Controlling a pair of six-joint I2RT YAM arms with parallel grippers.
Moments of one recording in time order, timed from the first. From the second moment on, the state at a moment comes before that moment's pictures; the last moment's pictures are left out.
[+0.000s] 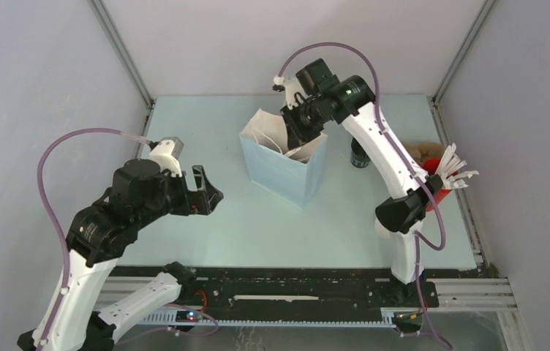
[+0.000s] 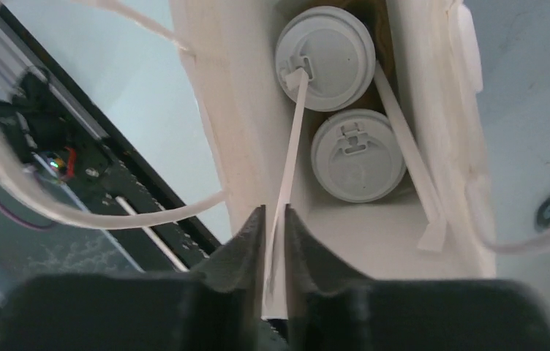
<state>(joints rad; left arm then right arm) -0.55 0.79 1.37 -1.17 -0.05 -0.44 0.64 1.99 2.43 -1.37 -0.30 0.02</state>
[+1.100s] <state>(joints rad) -0.55 0.81 1.37 -1.17 -0.04 -0.44 0.59 1.57 1.93 -1.20 -0.09 0.51</state>
